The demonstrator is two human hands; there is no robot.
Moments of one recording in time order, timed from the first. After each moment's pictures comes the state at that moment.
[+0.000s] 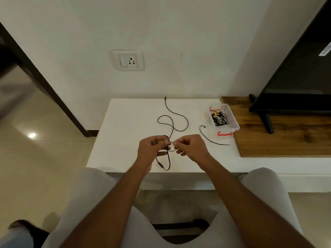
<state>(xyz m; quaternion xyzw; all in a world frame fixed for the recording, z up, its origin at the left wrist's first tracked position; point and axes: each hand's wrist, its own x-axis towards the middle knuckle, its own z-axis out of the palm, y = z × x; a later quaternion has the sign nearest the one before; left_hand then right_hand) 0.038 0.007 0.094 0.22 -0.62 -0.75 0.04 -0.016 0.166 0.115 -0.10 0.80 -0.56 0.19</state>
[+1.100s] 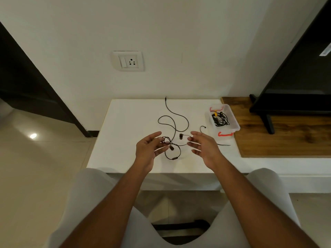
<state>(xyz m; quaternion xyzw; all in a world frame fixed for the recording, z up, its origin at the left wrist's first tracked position) 0.035 0.005 0.092 0.27 -0.47 -0.84 0.07 -0.039 0.190 0.109 0.13 0.64 -0.71 0.25</state>
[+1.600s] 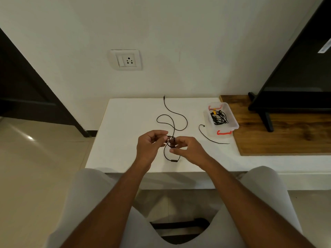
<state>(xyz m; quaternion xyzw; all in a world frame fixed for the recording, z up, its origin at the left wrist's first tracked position) 0.034 0.011 0.101 0.18 -0.68 -0.70 0.12 -0.023 0.172 0.102 -0.17 0.81 -0.50 0.23</state>
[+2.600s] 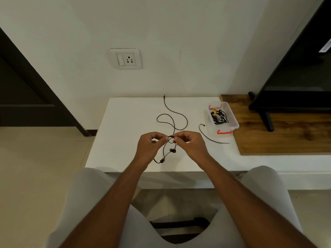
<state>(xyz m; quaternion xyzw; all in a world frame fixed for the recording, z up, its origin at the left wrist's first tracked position) 0.035 0.007 0.109 0.18 -0.76 -0.62 0.07 -0.022 0.166 0.106 -0.14 0.79 -0.58 0.13</state>
